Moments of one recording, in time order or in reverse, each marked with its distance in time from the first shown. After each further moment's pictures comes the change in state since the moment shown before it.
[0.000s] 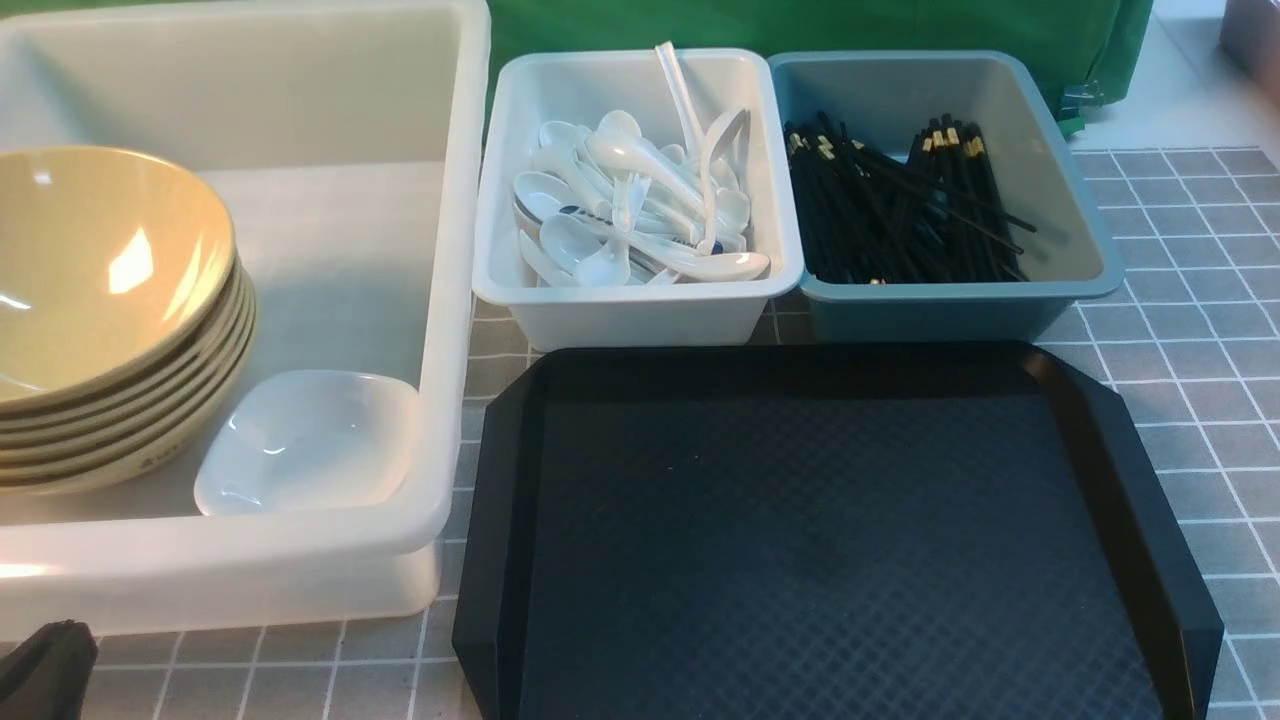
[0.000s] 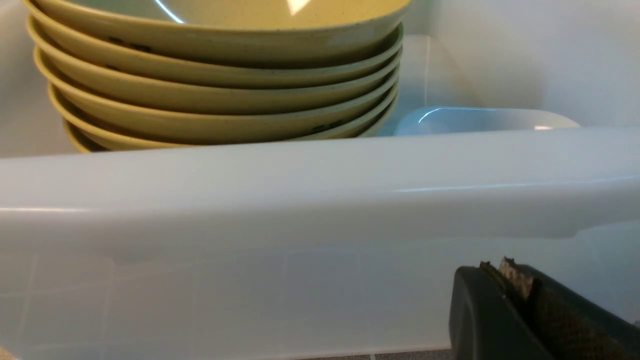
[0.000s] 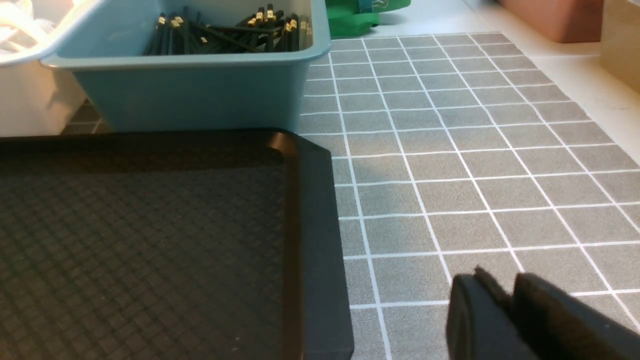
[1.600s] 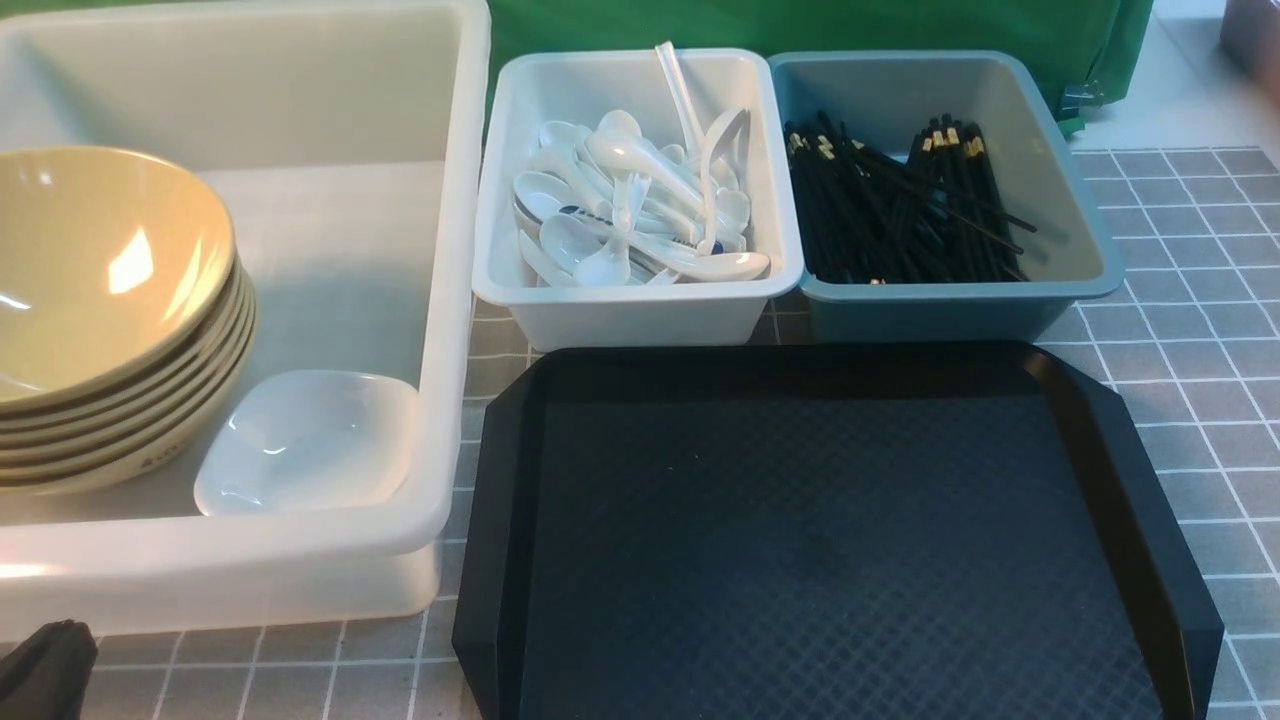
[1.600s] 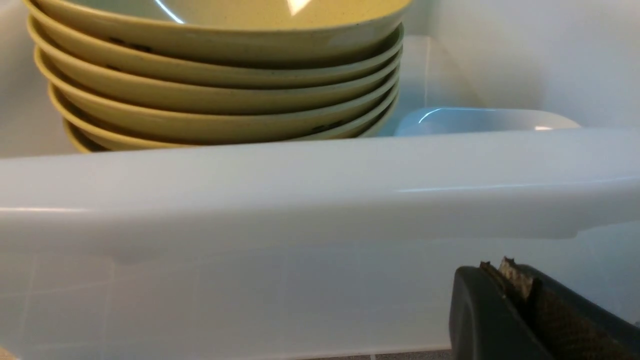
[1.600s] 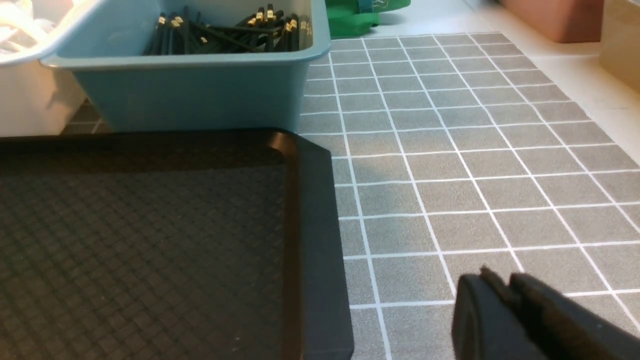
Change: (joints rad) right arm 0.000 0.000 0.000 0.000 0.000 0.000; left arm 0.000 0.000 0.000 0.000 -0.001 0.000
